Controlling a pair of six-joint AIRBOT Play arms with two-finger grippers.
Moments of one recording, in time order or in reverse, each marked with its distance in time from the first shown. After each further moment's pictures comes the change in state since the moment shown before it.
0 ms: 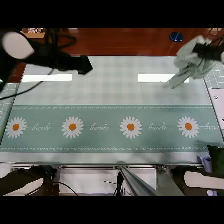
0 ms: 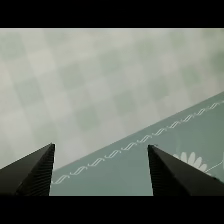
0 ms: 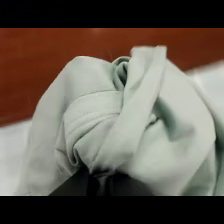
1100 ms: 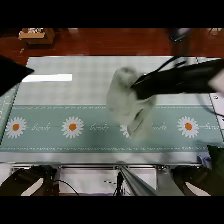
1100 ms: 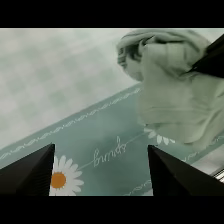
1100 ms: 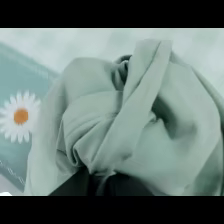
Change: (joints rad) left arm 0.006 0.409 0.174 0.057 -0.486 -0.012; right arm 0.775 0.345 -0.191 0.289 0.521 -0.045
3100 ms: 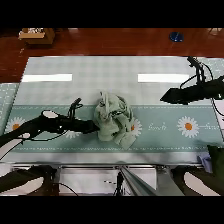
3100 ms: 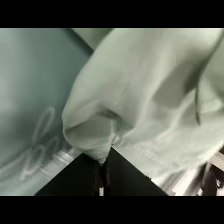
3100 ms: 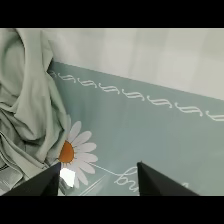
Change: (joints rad) left arm 0.058 -0.487 -1.217 -1.005 0.709 0.700; right arm -0.738 -0.048 -0.274 0.338 0.195 -0.431
